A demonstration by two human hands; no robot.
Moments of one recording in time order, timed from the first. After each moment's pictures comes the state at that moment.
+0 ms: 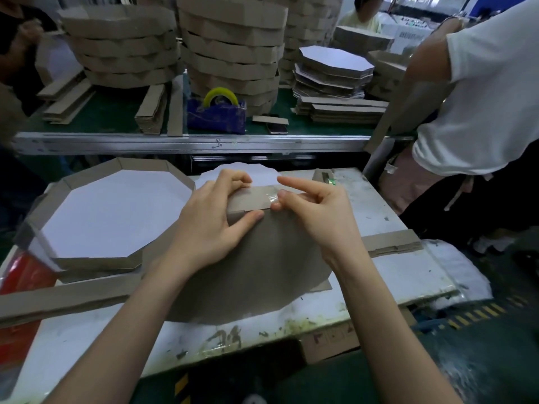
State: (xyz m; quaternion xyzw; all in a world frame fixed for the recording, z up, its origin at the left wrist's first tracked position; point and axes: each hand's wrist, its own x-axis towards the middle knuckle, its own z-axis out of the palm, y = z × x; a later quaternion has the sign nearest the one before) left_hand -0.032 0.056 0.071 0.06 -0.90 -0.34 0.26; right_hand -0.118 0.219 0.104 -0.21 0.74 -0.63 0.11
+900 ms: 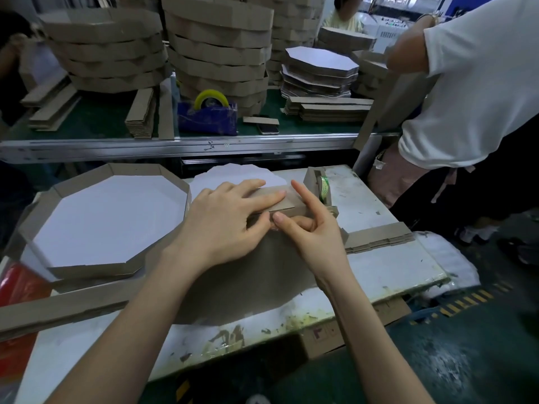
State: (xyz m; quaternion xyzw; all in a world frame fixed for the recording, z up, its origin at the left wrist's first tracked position) left_hand -0.035 0.064 0.088 0.01 -0.98 -0.12 0.16; right_hand -0.094 0.229 0.062 -0.22 0.67 -0.70 0.11
